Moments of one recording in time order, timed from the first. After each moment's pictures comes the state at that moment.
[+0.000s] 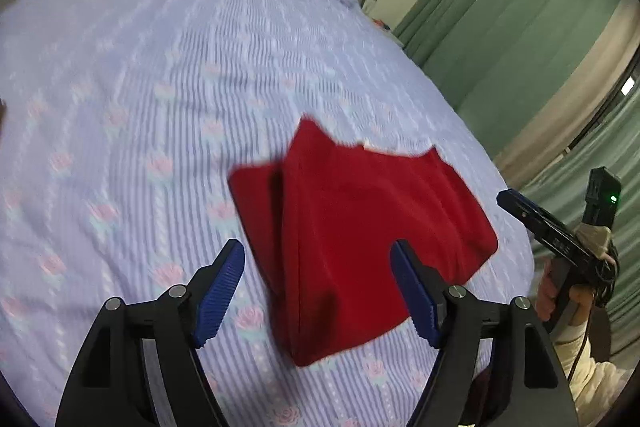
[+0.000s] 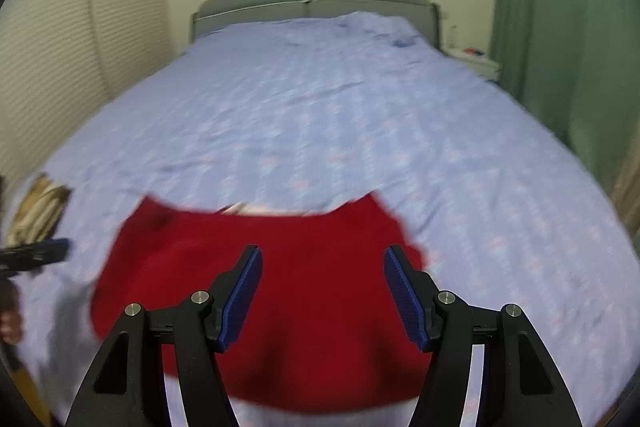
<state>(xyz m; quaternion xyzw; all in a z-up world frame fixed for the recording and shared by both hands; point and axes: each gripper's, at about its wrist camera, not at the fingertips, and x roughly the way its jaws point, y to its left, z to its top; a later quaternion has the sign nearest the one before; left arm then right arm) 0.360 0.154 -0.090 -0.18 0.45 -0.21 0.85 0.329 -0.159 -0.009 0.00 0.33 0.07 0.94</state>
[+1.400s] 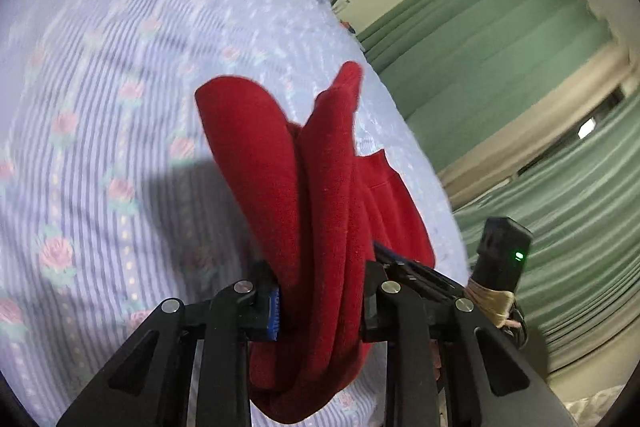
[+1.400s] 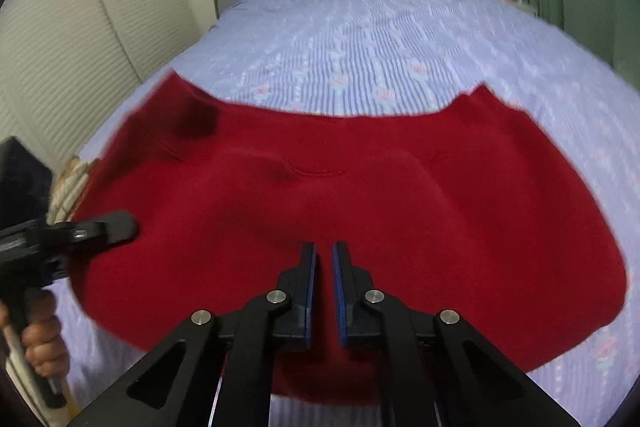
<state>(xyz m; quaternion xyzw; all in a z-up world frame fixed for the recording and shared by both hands) 0.366 0.114 -0.090 -0.27 0.43 -0.28 0.81 0.343 -0.108 -0.098 0.08 0.39 0.13 0.91</state>
